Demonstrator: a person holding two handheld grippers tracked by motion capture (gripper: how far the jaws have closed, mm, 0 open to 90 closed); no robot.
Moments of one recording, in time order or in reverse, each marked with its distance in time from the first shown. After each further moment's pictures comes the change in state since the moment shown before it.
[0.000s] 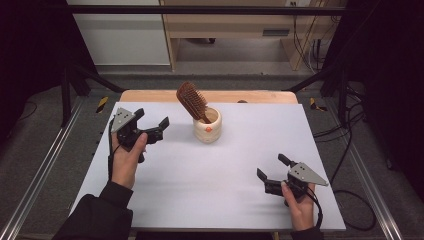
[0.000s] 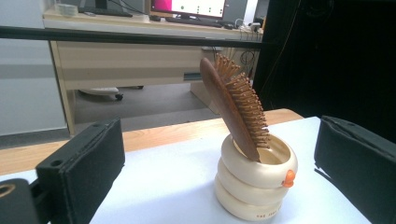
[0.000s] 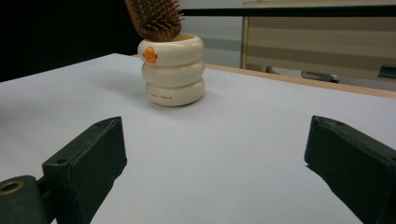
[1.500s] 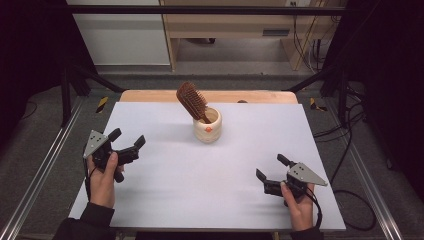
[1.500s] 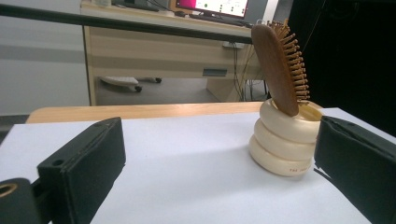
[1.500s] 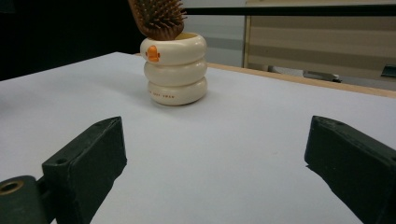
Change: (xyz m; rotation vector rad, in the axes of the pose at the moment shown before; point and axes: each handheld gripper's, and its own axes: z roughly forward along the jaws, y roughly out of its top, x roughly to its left) left arm 0.042 -0.047 -0.058 -0.007 0.074 -0.027; right arm 0.001 0.000 0.001 0.004 0.007 -0.004
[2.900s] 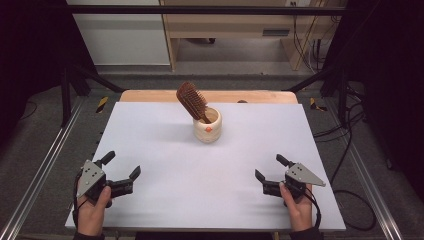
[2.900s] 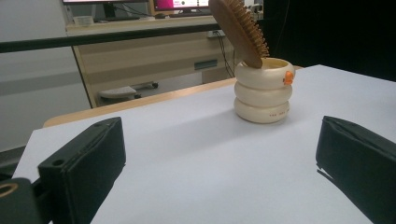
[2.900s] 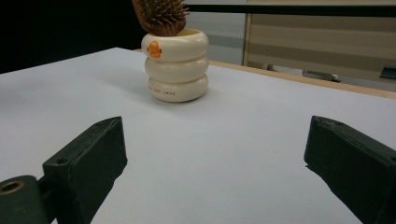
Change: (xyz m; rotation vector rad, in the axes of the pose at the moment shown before) left arm -0.019 -0.037 -0.061 0.005 -0.049 0.203; right arm 0.003 0.000 0.001 0.012 -0.002 -0.021
